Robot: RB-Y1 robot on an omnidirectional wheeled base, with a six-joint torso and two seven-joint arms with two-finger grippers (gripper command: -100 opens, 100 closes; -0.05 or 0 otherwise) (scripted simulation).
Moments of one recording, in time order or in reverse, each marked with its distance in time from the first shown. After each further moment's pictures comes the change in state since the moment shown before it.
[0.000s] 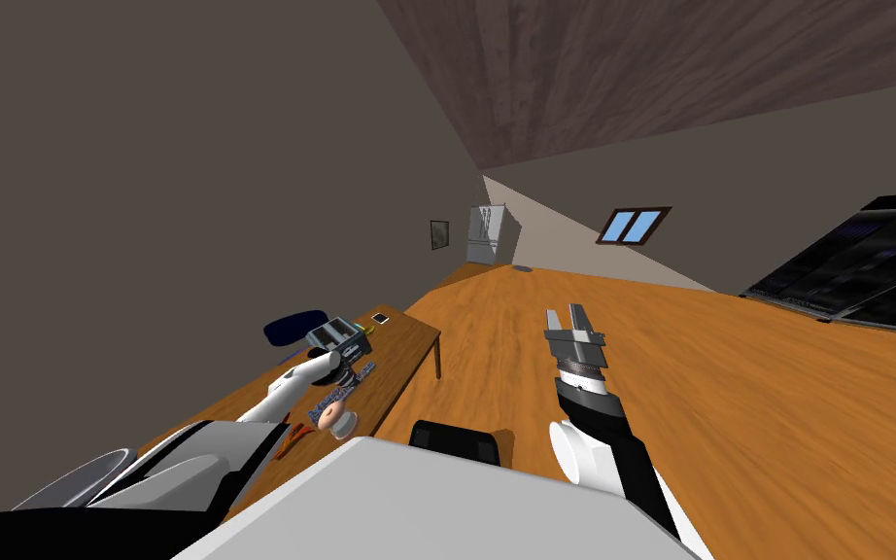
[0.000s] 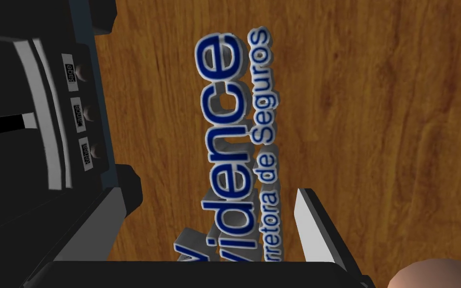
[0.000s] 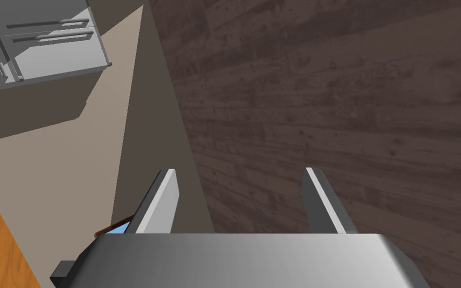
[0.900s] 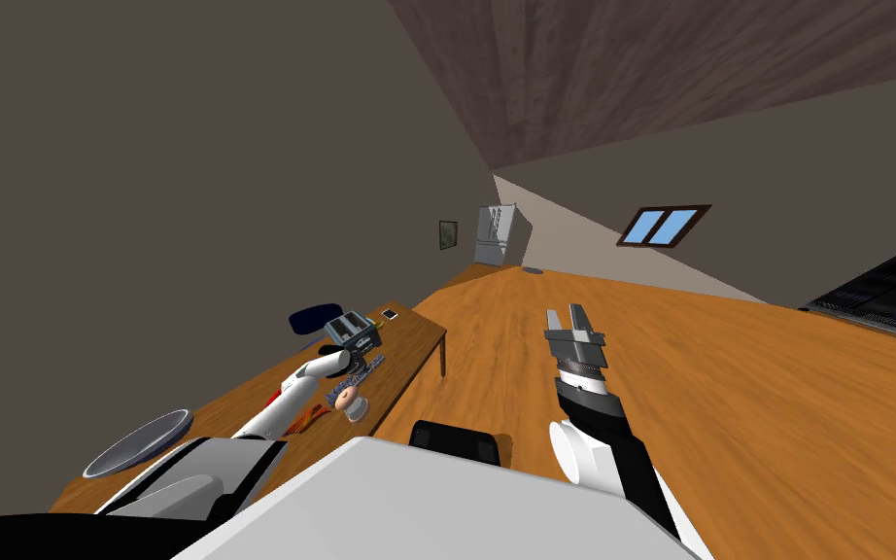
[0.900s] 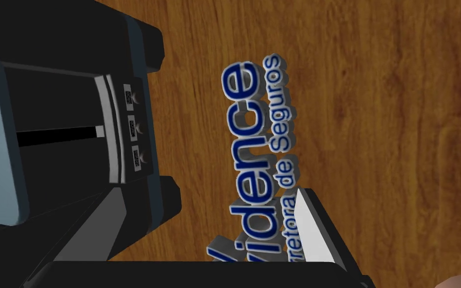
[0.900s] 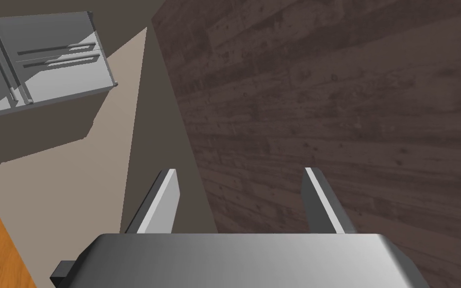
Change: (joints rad) left arm 0.064 -0.054 -0.009 -0.211 -0.062 -0.125 -0.033; right arm 0.000 0.000 0.000 0.000 0.000 0.000 0.000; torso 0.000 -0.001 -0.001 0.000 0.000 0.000
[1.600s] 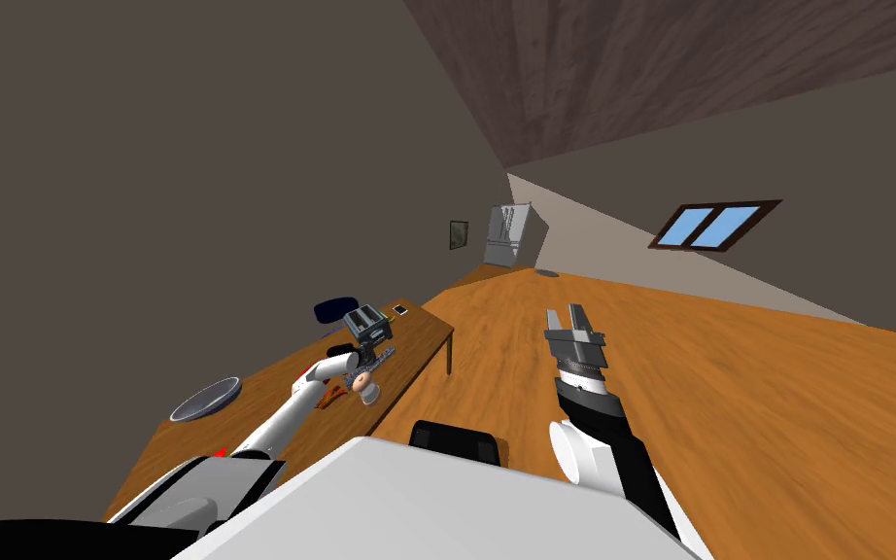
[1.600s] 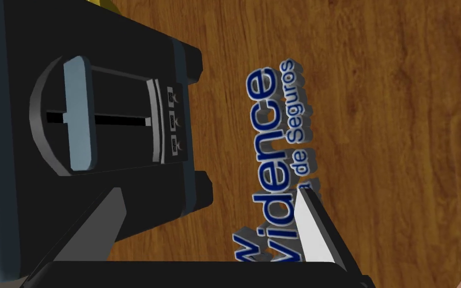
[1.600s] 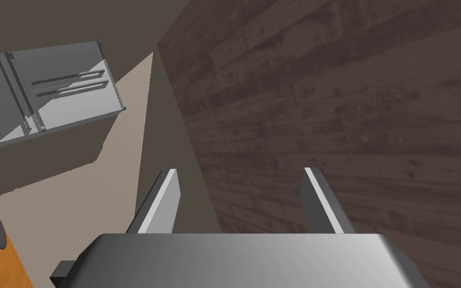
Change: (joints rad) left arm 0.061 -0.066 -0.011 -0.175 -0.068 -0.147 -0.051; right arm 0.000 0.000 0.000 0.000 0.000 0.000 0.000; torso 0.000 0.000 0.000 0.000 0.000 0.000
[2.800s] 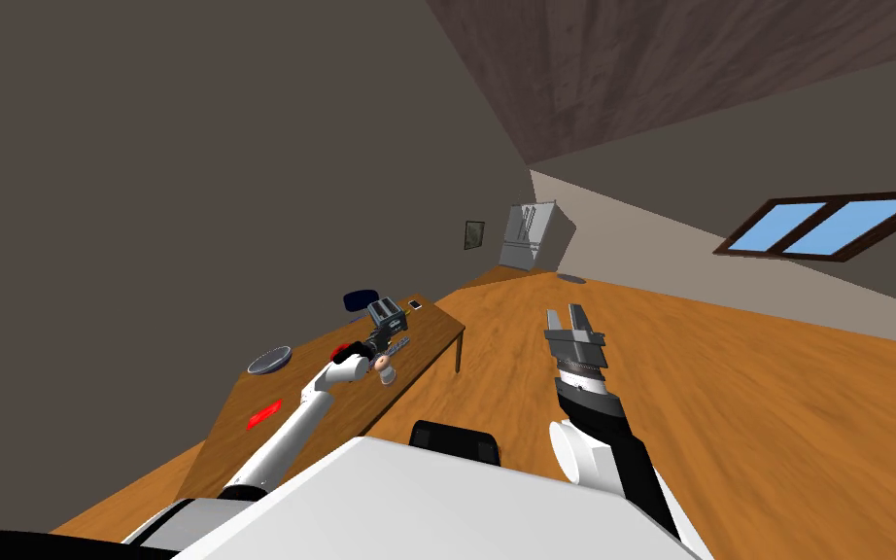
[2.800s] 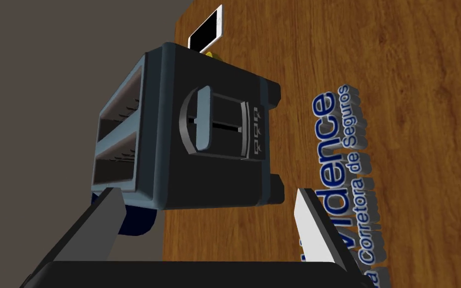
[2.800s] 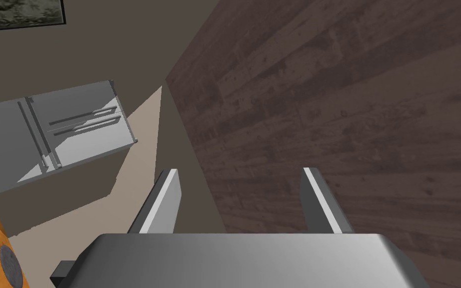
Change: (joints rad) left arm 0.113 -0.097 -0.021 -0.298 -0.106 -0.236 -0.086; right arm 0.000 0.000 0.000 0.000 0.000 0.000 0.000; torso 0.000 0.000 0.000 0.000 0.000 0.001
